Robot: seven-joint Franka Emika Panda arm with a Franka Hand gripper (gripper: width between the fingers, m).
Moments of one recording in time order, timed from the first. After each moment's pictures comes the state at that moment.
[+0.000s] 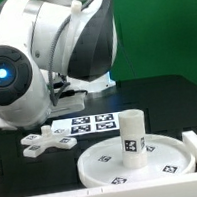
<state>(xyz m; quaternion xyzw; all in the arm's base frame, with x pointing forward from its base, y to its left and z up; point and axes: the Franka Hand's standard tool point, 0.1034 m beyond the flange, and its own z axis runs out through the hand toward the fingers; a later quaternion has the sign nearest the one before) 0.424 -0.136 0.059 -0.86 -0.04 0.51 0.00</state>
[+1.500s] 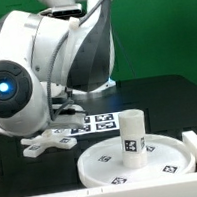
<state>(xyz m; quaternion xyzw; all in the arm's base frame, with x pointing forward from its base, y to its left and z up) 0.416 -0.139 0.040 -0.86 0.04 0.50 -0.04</state>
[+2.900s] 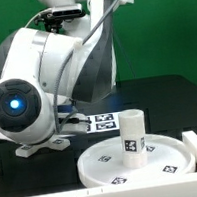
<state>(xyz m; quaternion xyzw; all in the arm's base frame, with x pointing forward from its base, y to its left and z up) 0.388 -0.134 0.019 -0.86 0.05 0.51 -0.05</state>
